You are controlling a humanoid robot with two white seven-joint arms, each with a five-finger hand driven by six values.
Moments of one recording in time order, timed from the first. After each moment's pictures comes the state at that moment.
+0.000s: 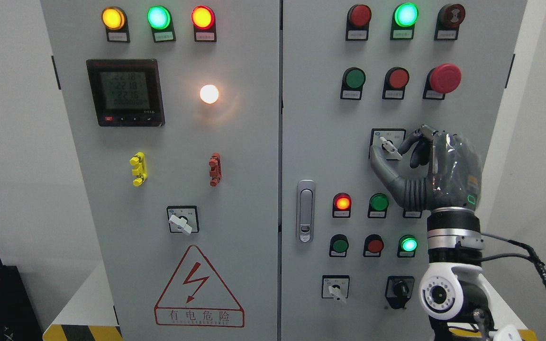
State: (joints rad) left arm 0.06 -0.08 0.00 0.00 0.04 -0.09 0.09; right arm -0.72 -0.05 0.13 -1.78 0.86 0.36 -0.11
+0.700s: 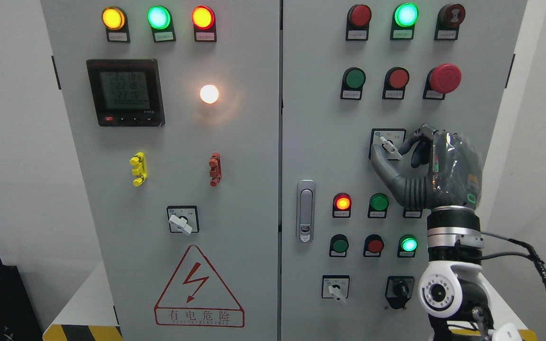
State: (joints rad) left arm 0.06 -0.08 0.00 0.00 0.04 -0.09 0.10; right arm -0.72 -0.05 0.13 -1.77 0.86 0.36 -0.11
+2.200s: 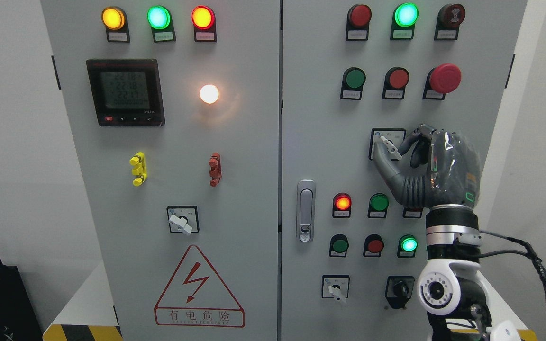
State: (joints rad) left arm 0.06 -0.08 0.00 0.00 0.04 -0.09 0.09; right arm -0.73 -0.04 0.13 -1.76 0.86 0.37 -0.11
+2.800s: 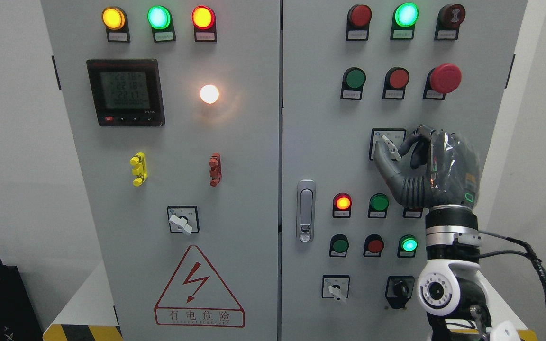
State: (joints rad) left arm 0.06 -0.08 0.00 0.00 0.04 -0.09 0.09; right arm -0.73 -0.04 0.13 -1.76 0.86 0.37 -0.11
